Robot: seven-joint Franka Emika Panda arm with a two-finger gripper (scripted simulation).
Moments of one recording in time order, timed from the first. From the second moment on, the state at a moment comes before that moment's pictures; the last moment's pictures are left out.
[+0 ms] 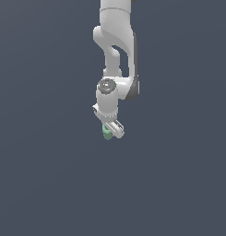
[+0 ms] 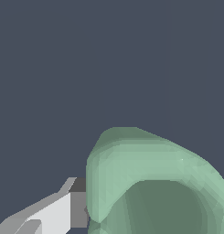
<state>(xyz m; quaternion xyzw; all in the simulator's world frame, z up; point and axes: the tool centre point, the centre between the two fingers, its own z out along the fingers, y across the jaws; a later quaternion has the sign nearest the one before) -0.058 -0.021 0.056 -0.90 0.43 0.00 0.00</state>
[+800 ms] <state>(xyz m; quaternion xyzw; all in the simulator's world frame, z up) -0.055 -0.023 0.072 -0.90 0.43 0.00 0.00</state>
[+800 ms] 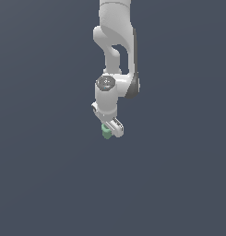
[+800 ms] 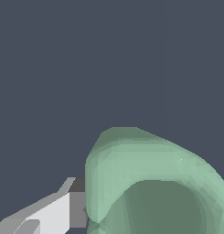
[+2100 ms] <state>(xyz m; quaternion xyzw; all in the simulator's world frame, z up) 0.001 -0.061 0.280 -0.90 0.43 0.00 0.00</state>
